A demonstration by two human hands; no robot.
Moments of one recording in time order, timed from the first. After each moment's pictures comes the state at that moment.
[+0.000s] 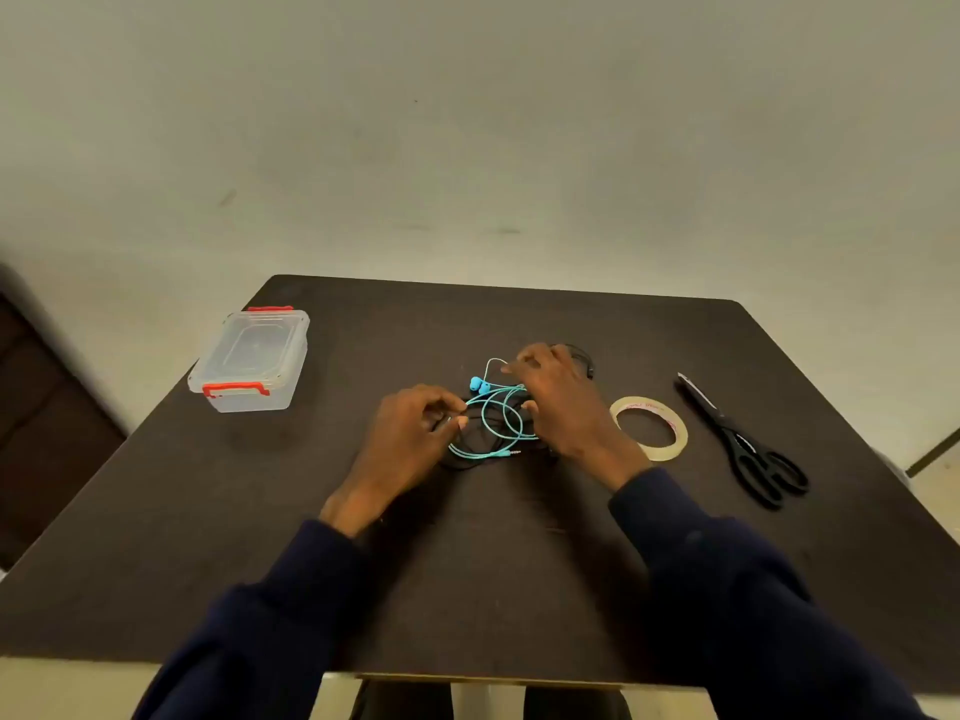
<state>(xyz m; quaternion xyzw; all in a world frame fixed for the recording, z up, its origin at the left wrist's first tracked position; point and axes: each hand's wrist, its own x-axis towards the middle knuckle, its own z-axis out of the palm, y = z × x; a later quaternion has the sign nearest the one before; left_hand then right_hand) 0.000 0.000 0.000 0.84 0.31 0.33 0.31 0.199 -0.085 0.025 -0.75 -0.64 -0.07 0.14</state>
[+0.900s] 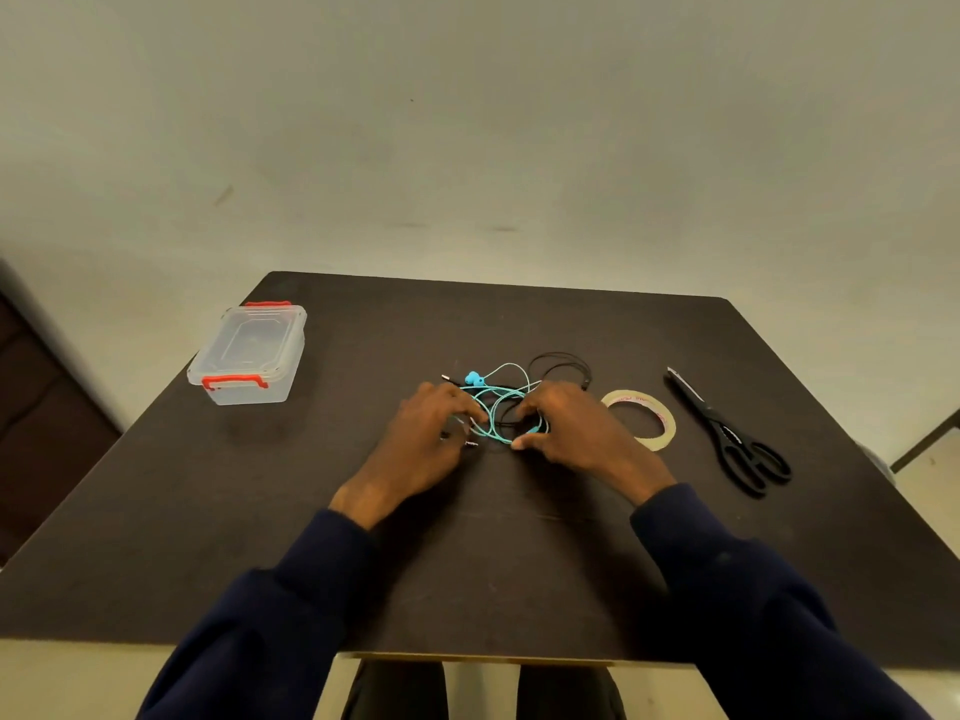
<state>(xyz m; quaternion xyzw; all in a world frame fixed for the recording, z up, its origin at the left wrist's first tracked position) 0.007 -0.012 -0.006 0.90 0.23 0.27 0.23 0.207 -0.114 0.017 -0.76 -0.64 0.06 0.11</state>
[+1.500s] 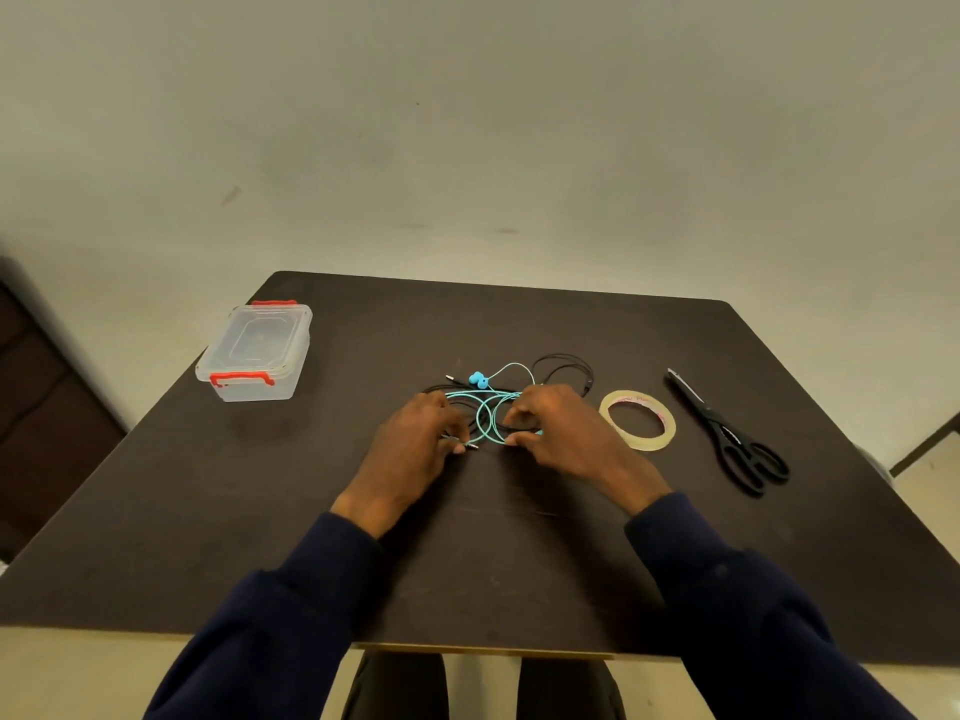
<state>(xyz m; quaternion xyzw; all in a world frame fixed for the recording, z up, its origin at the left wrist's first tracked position) -0.007 -0.021 -0.003 0.92 0.29 0.22 0.16 0.188 -0.119 0.022 -0.72 -0.66 0.05 0.18</state>
